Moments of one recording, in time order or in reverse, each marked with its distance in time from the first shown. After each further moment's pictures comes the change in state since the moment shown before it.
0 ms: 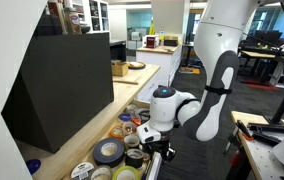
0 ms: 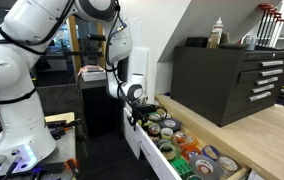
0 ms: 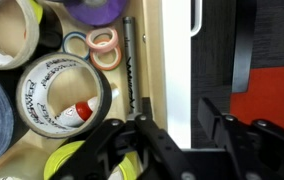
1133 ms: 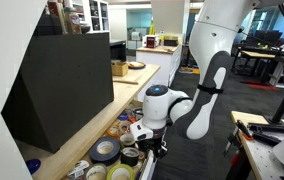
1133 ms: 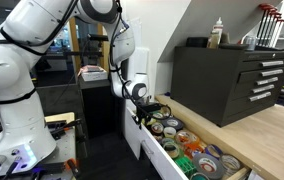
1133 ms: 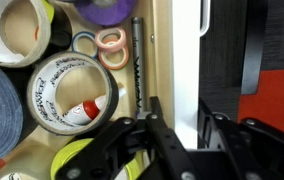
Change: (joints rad) arm -0.006 0.028 0.005 0.083 -0.006 -0.041 -0.008
